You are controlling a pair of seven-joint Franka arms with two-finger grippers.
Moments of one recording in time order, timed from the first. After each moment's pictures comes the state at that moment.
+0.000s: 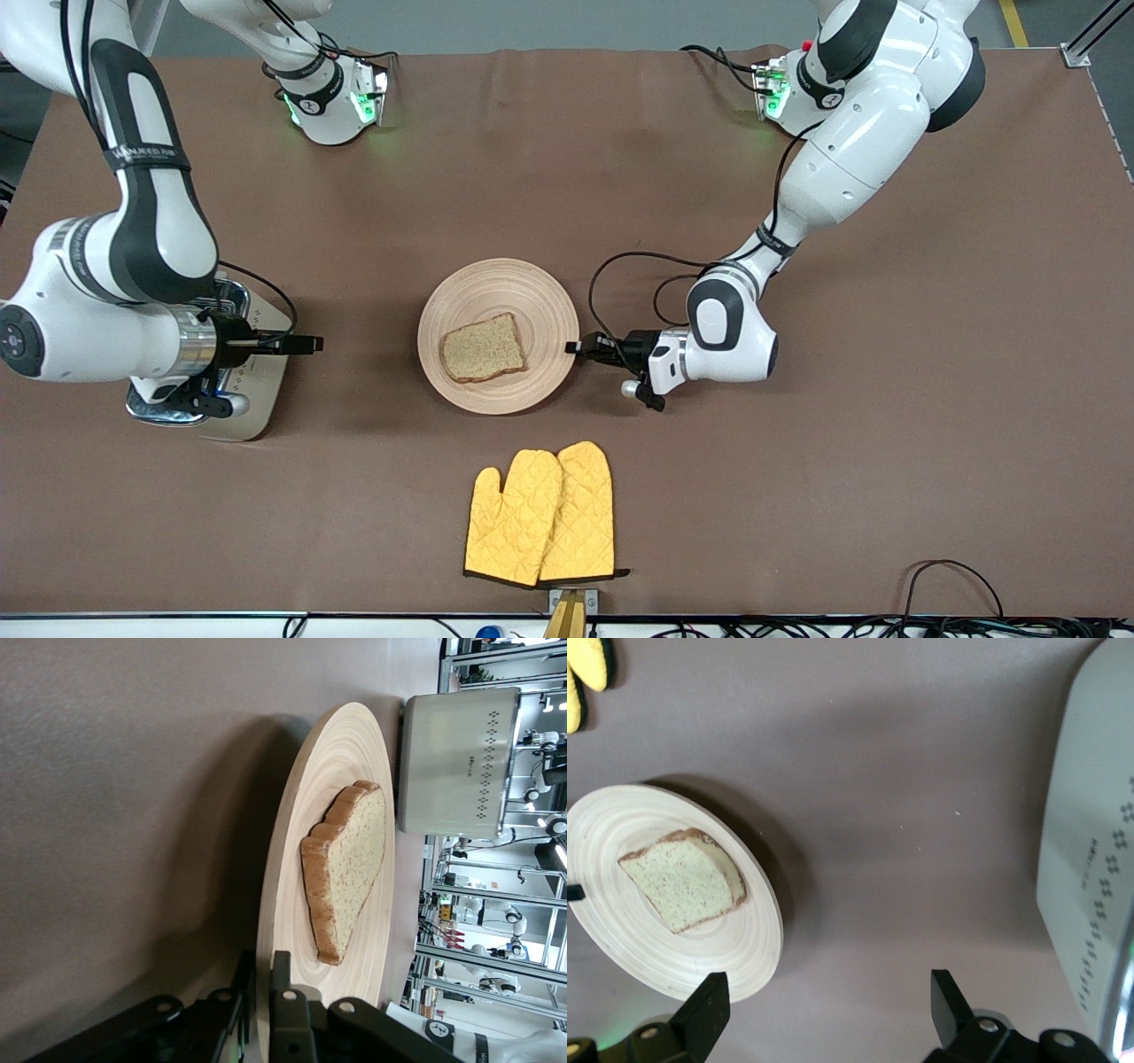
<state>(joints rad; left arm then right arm) -0.21 0.97 -0.41 -1.54 -1.20 2.33 0.70 0.02 0.45 0.04 -1.58 0.30 1.75 0.12</state>
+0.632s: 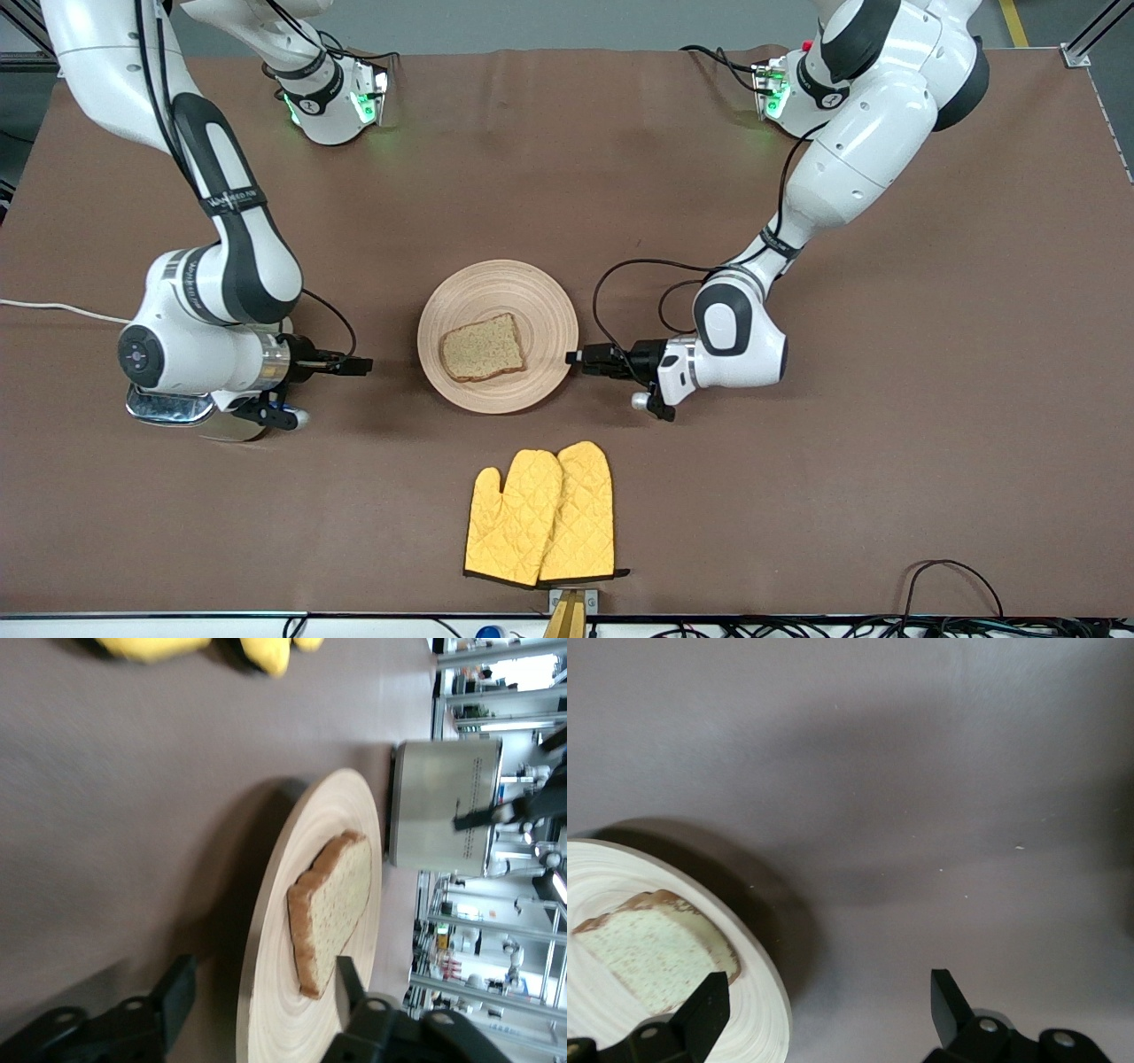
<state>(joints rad) -0.18 0.95 -0.40 -1.51 -1.21 2.36 0.63 0.11 0.52 0.04 -1.71 0.31 2.00 0.20</state>
